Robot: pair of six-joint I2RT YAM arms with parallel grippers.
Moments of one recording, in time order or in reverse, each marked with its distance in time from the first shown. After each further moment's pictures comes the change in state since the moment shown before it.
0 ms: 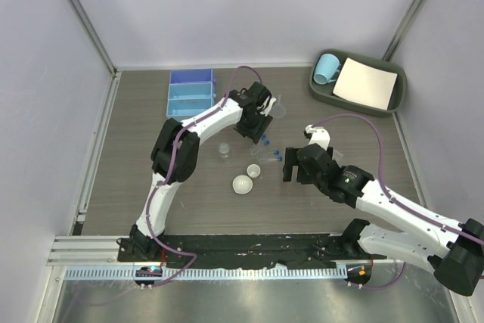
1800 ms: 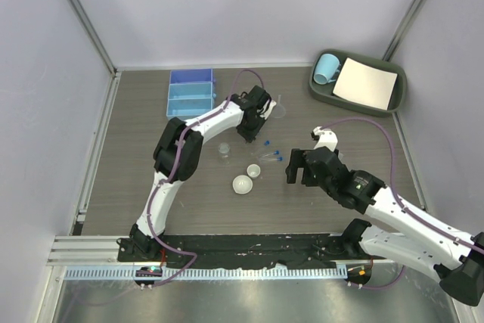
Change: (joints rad) left arm 0.008 0.037 -0.031 0.069 -0.031 0.062; right arm -0.002 -0.107 -0.011 -0.042 -0.028 0.016
